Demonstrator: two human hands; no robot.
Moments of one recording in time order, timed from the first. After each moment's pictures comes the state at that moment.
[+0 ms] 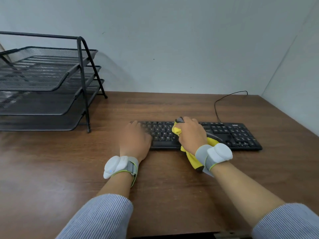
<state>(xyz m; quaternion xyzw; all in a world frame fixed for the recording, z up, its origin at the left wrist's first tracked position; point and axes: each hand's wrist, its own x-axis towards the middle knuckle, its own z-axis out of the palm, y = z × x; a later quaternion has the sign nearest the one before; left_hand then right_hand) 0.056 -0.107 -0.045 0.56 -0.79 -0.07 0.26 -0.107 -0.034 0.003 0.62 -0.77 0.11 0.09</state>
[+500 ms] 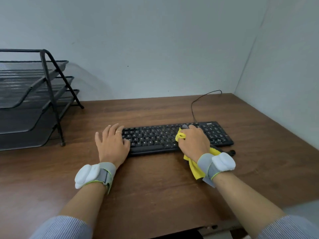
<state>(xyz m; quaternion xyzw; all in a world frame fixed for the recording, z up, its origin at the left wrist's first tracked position) 0.048 -0.103 -0.025 0.54 -0.80 -0.02 0.25 -0.154 0.021 0.005 0.50 -0.85 0.18 0.06</state>
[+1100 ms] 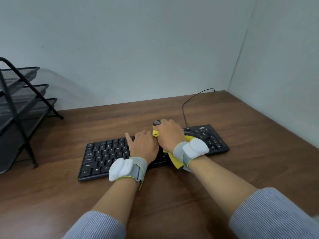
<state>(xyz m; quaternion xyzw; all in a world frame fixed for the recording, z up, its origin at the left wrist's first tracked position) -0.080 -0.090 -0.011 0.46 -0.88 -0.07 0.12 -0.171 -0.049 0.013 0.59 -0.79 0.12 0.07</state>
